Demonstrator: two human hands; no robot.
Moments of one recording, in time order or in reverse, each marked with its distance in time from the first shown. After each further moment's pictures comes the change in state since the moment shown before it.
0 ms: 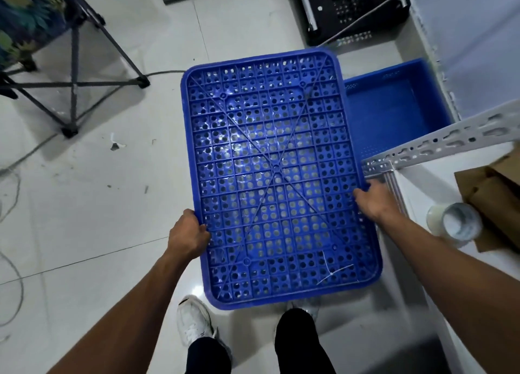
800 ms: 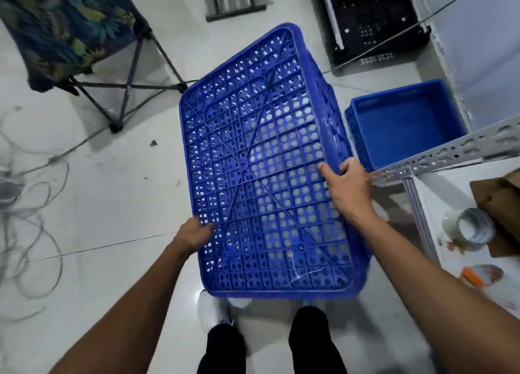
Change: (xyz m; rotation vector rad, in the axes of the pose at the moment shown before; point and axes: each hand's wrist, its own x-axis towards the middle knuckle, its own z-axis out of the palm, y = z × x) left_hand -0.028 -0.071 -0.043 -0.217 -0.081 -0.004; right_hand -0.130 -0.109 0.029 0.252 0.240 -0.373
